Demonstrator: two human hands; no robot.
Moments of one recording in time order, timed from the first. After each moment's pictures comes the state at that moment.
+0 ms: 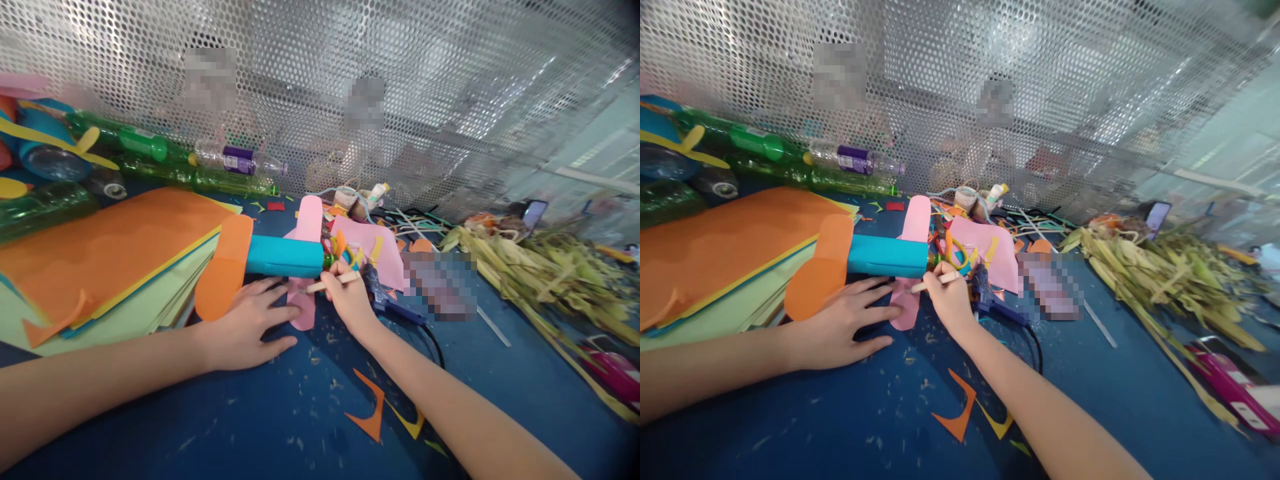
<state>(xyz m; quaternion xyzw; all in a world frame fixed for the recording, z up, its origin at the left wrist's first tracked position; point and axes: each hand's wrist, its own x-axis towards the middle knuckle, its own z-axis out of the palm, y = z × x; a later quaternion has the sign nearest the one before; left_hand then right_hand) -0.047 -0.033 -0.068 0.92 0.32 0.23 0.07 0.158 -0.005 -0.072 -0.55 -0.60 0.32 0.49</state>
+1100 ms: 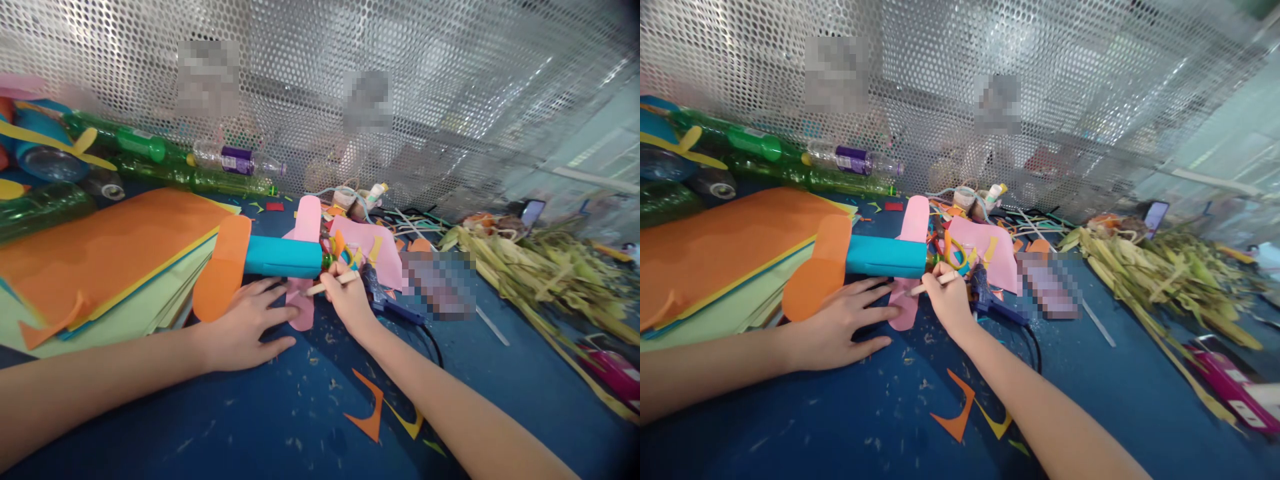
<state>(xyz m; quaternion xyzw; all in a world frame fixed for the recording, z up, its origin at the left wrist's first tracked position) -0.048 -0.032 -0.069 0.92 0.31 0.22 0.05 0.159 -0.004 -0.073 -0.55 -0.60 0.32 0.49</state>
